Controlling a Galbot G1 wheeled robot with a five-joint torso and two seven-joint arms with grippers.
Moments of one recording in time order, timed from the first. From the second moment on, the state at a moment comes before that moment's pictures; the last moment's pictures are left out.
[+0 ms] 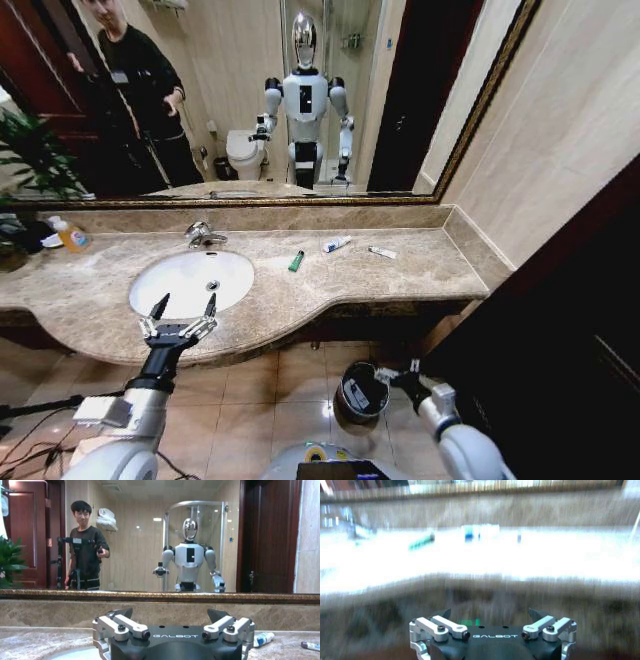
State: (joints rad) left arm 1.84 -1.36 -0.82 -2.47 -0.37 0.04 0.05; right arm -1.69 1.15 0.56 2.11 0.38 -0.16 -0.04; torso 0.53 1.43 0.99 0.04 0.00
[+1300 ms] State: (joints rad) left arm 1.84 -1.36 -0.82 -2.47 -0.37 0.04 0.05; right arm -0.45 0.98 0.16 1.09 0.51 -0.21 -0.69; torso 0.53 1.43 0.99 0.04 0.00
